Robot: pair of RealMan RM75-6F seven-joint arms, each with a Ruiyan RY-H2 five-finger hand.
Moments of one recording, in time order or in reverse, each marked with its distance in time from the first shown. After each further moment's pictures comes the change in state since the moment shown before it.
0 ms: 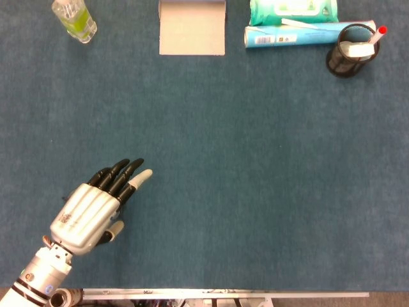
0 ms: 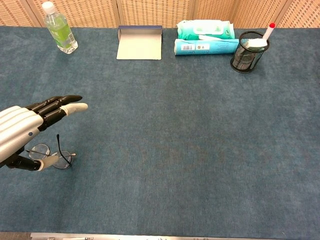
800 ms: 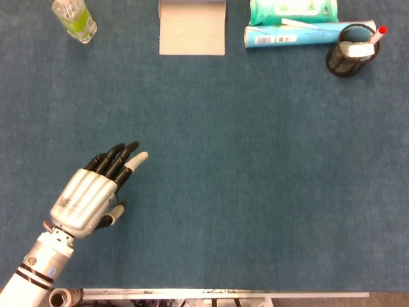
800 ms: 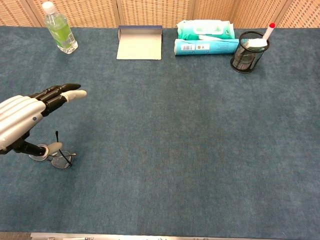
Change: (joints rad) left arm -0.027 -0.042 -0.063 0.040 -0.095 -0.003 -0.018; right arm 0.001 -0.004 0.000 0.004 0.003 -0.005 -0.001
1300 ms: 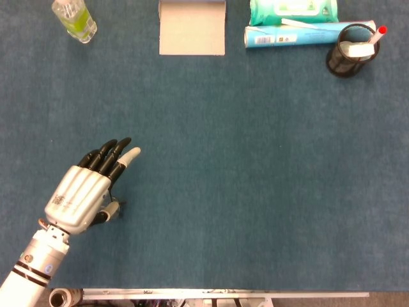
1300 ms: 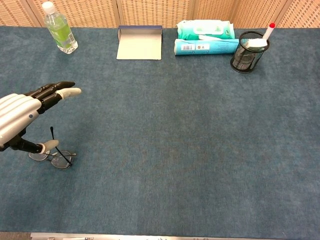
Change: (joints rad) left arm 0.002 -0.002 -0.002 0.021 -0.023 0.015 0.002; right arm 0.001 -0.001 0.001 0.002 0.004 -0.004 0.000
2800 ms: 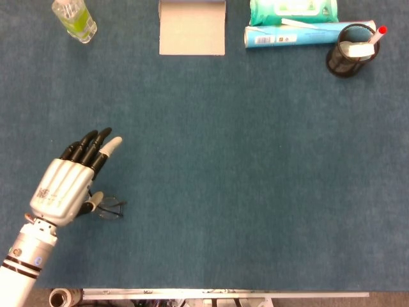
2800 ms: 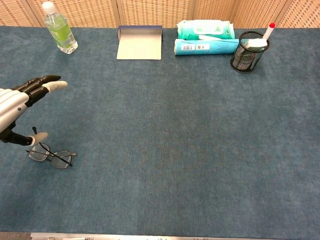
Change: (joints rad) left arm 0.007 -0.007 -0.022 0.085 -0.034 0.040 -0.052; right arm -0.003 -0.004 -0.002 0.003 -0.007 0.006 -0.006
